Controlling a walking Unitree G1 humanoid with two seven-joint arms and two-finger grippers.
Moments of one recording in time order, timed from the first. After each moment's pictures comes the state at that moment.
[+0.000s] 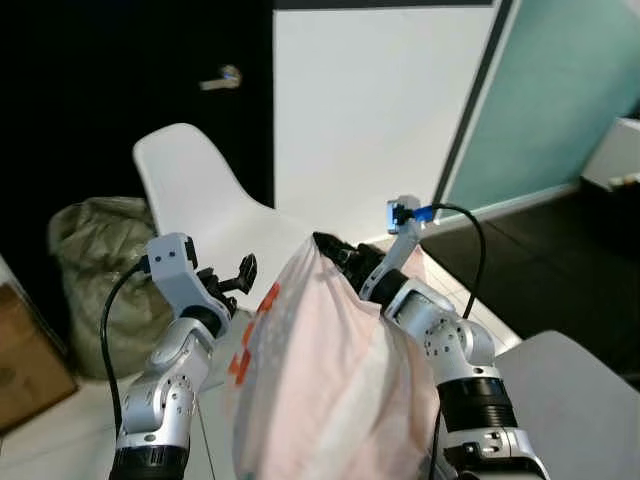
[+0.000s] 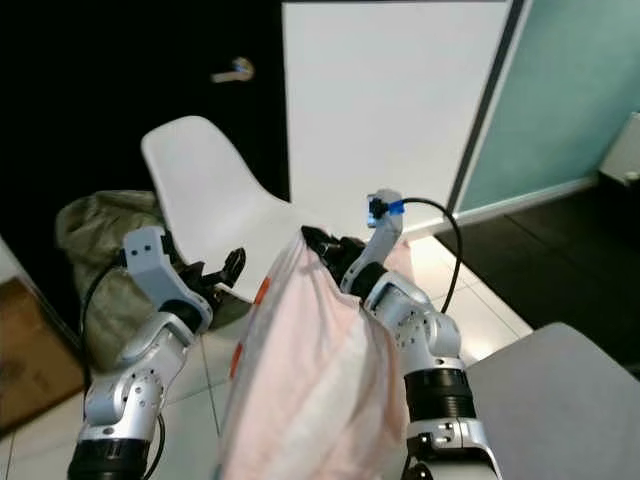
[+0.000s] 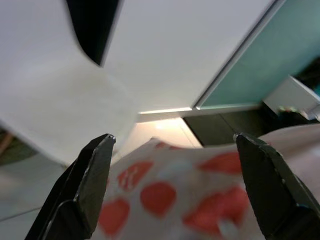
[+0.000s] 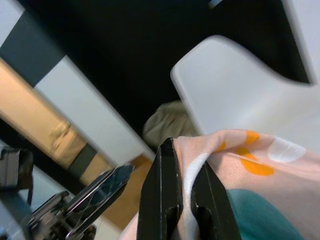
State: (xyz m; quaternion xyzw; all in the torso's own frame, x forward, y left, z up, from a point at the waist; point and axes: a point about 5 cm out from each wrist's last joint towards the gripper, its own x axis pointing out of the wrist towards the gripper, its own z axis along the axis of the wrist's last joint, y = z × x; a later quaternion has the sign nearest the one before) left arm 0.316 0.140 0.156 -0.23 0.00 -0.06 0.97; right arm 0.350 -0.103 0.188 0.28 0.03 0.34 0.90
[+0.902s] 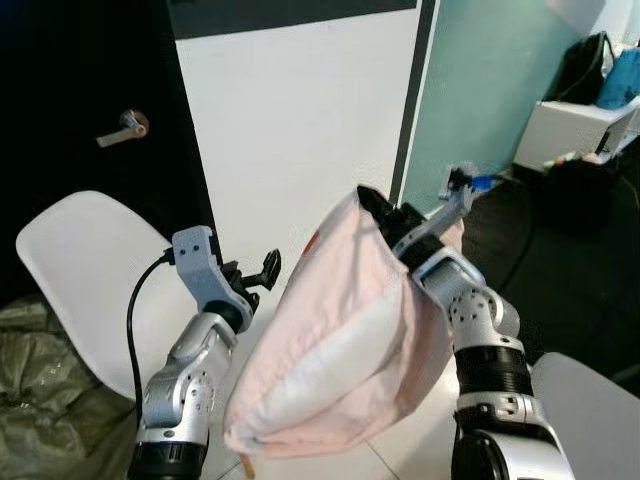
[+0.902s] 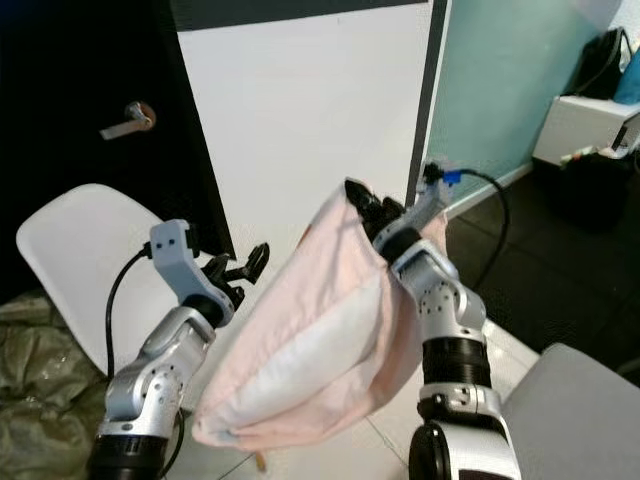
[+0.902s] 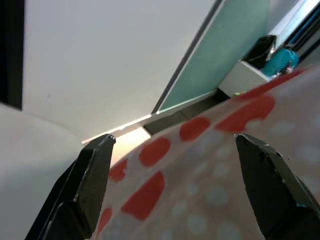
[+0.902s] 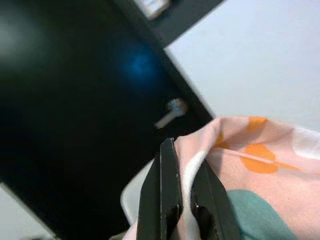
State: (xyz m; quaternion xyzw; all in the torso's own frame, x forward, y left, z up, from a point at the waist) left arm 0.317 0.130 0.162 -0.23 -0.01 -0.09 0.97; right arm 0.370 -0.107 0.234 0.34 -0.07 0.33 0.88
